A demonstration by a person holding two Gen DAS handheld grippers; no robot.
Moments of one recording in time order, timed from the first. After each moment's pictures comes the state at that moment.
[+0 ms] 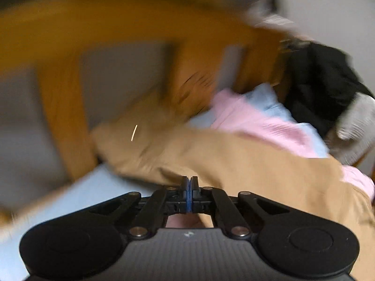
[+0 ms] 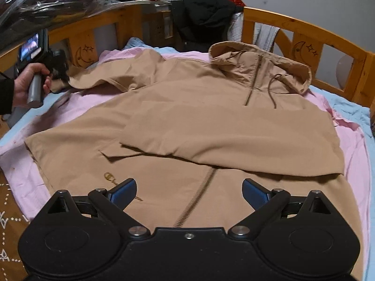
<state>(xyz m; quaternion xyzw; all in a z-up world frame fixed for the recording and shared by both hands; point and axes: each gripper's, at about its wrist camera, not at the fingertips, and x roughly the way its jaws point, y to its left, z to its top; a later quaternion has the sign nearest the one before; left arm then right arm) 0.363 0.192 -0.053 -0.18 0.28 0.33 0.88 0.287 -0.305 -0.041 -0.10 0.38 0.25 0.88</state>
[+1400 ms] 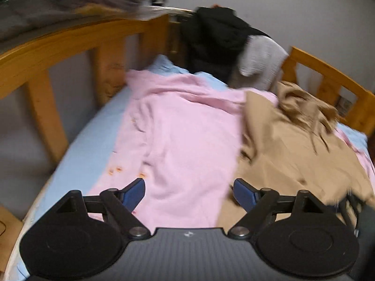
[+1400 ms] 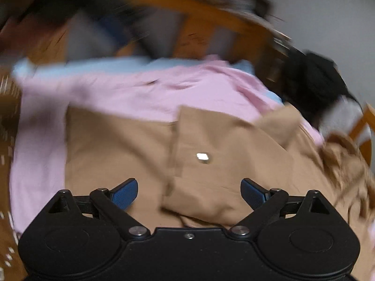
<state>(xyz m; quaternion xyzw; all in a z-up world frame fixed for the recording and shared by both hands) 0.257 0.133 -0.018 -0.12 0.36 0.10 0.92 0.274 -0.136 -0.086 -0.34 0.24 0.45 0.79</state>
